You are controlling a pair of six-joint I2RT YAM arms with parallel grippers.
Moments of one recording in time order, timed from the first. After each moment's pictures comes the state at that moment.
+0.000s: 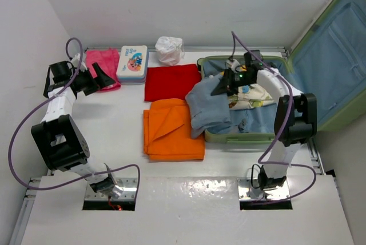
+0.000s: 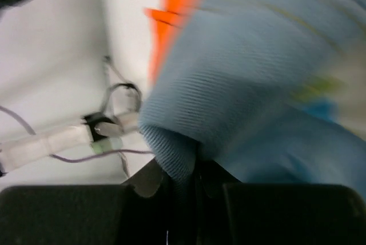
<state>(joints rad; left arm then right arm) 0.42 1.53 1.15 -0.35 0.71 -0.15 0.14 1.82 1.37 -0.57 -0.91 0.39</state>
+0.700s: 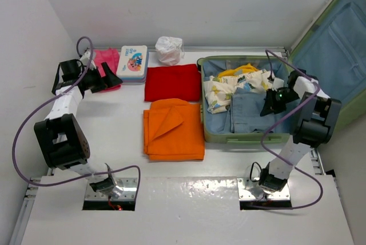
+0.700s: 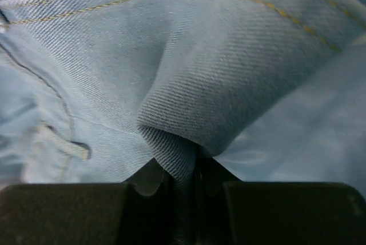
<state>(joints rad) 0.33 1.54 1.14 -0.30 0.68 -0.13 -0.37 1.86 1.26 -0.93 -0.48 -0.40</state>
